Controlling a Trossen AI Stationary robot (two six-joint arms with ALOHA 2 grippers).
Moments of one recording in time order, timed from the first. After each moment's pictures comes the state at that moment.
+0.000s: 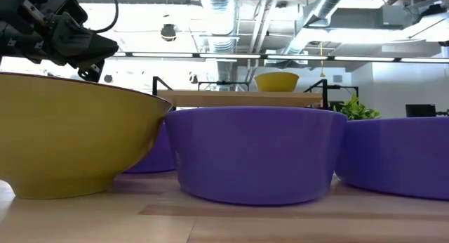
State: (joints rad) left arm -0.19 0.26 0.01 0.37 -0.13 -0.19; right arm 0.44 1.66 1.69 -1.25 0.18 -0.12
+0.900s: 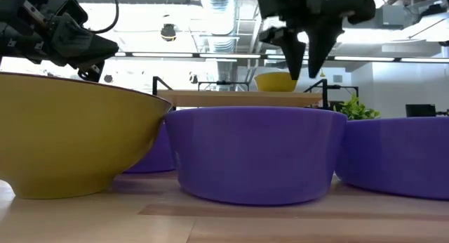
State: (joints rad) left arm -0.19 0.26 0.01 0.37 -0.13 -0.19; right arm 0.10 1.82 1.60 -1.31 0.09 -0.48
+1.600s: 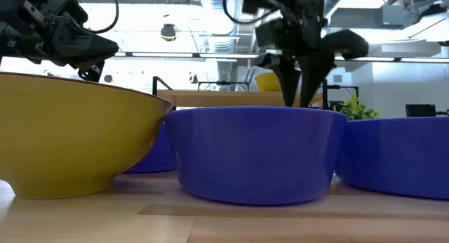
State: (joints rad) left arm -0.19 0.26 0.01 0.37 -0.13 -0.19; right arm 0.06 1.82 1.42 -1.07 0.08 -0.56
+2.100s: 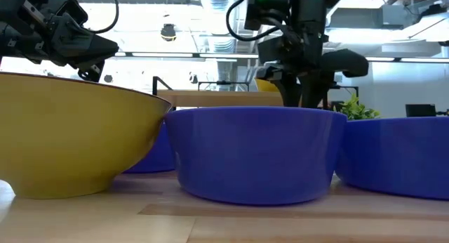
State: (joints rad) left arm -0.19 0.26 0.01 0.37 -0.13 -0.19; right arm 0.04 1.82 1.32 -0.96 0.08 -0.57
